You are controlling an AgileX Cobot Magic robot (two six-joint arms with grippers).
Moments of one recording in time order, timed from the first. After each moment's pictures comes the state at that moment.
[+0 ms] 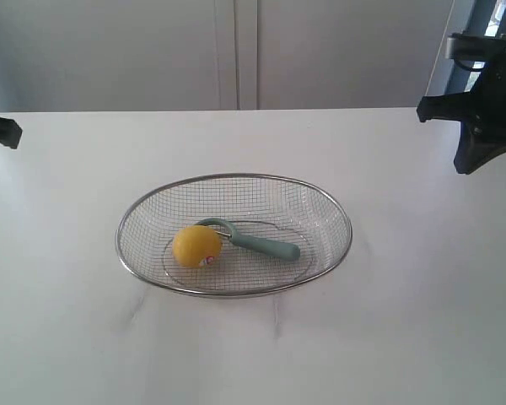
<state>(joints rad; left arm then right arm) -0.21 1.33 -1.13 0.14 0.93 -0.15 0.00 1.81 -1.56 0.13 1.22 -0.03</state>
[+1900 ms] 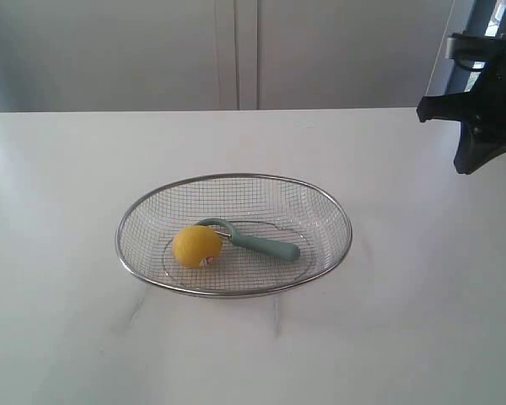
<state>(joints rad) -0.04 0.58 -0.59 0.08 0.58 -0.14 0.00 1.81 -1.56 0.13 1.22 -0.03</state>
